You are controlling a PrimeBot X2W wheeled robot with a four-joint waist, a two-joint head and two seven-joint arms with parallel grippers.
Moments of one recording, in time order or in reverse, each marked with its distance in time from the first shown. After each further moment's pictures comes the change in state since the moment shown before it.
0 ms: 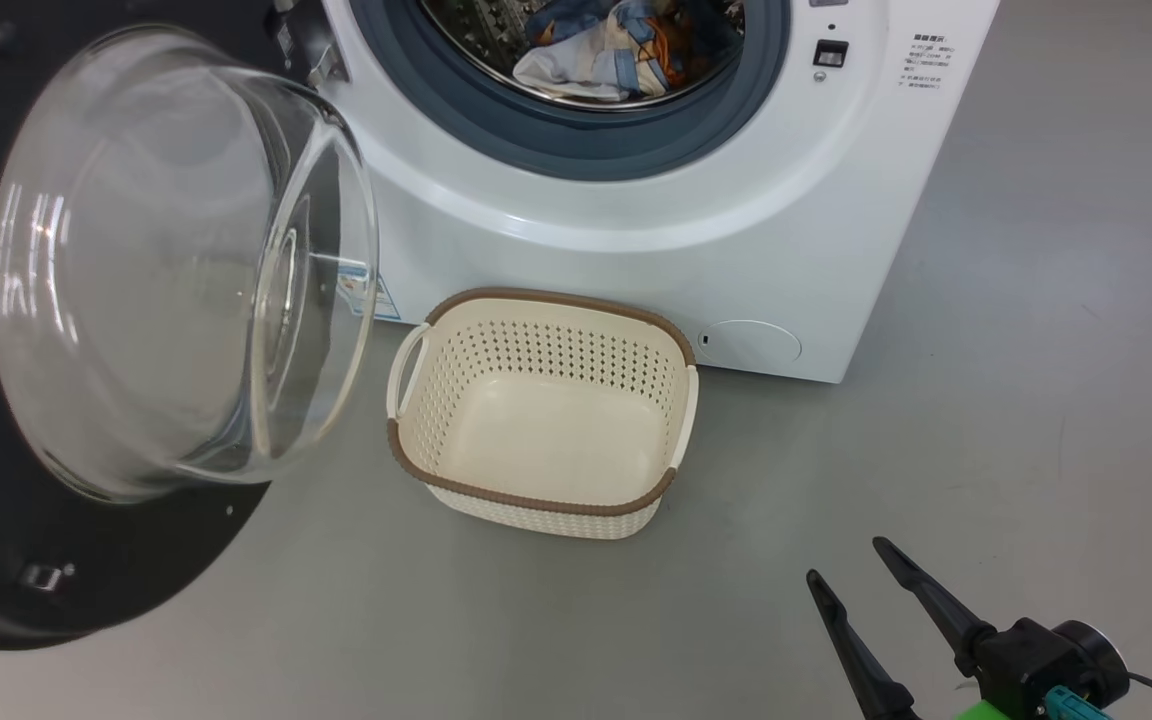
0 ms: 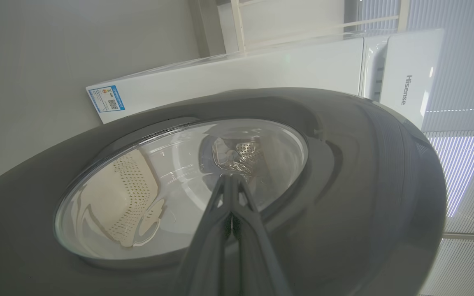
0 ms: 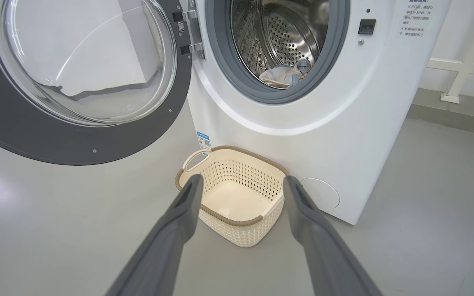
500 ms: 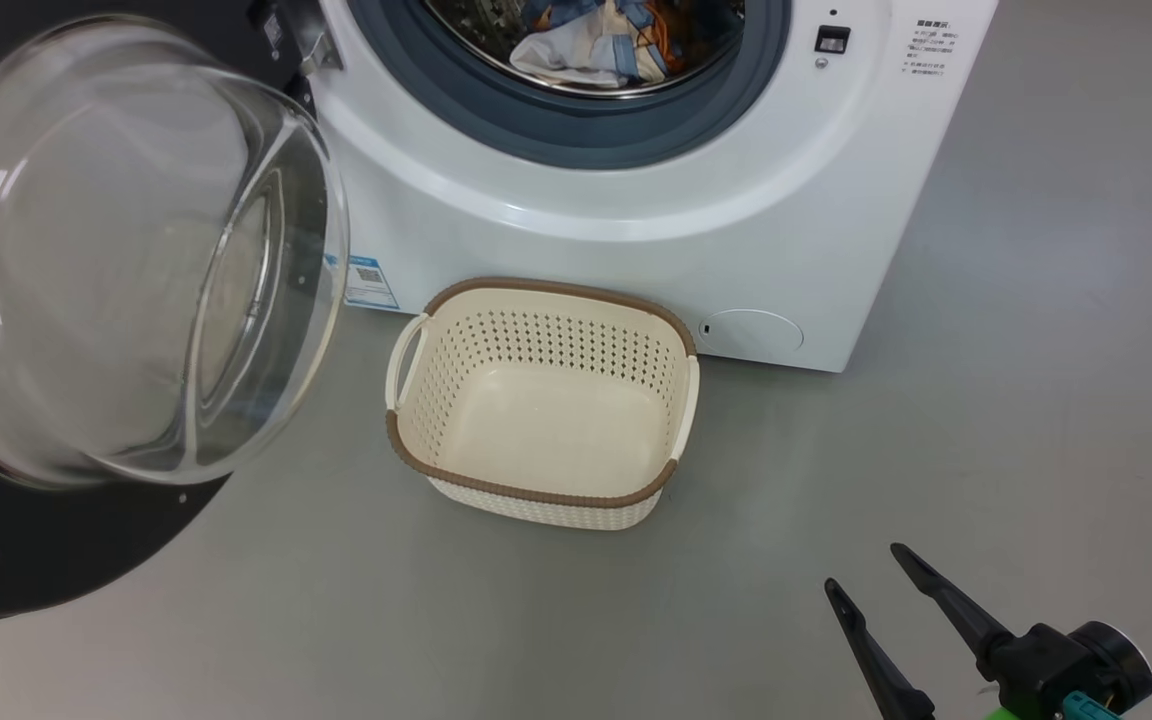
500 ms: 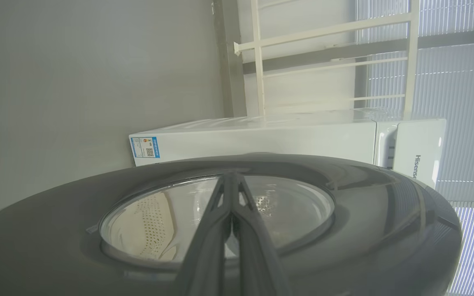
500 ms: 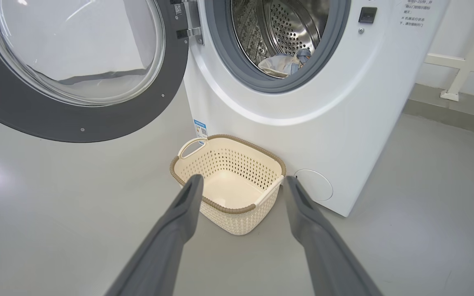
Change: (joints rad) left arm -0.058 0.107 0.046 0.278 0.037 -0.098 -0.203; right arm 0.011 -0.053 0.008 -0.008 0.000 0.000 0.000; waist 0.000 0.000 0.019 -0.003
